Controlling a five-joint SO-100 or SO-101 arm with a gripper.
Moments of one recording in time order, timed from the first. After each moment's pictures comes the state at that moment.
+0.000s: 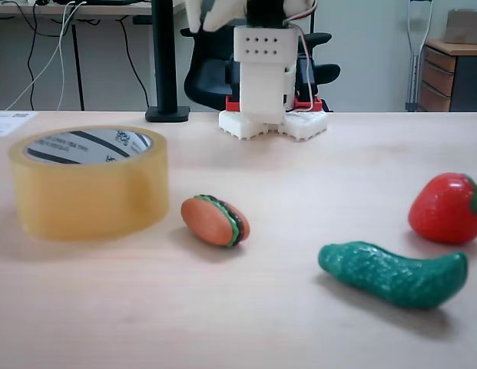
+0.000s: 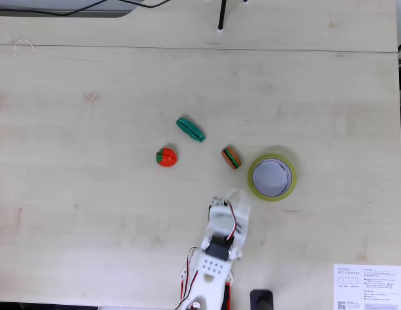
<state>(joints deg) 14.7 155.0 133.8 70.3 -107.1</state>
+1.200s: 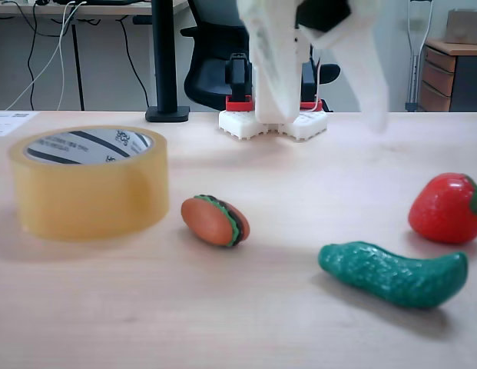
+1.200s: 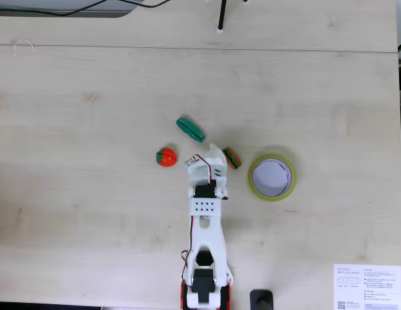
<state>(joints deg) -4.5 113.5 125.1 39.0 -121.7</state>
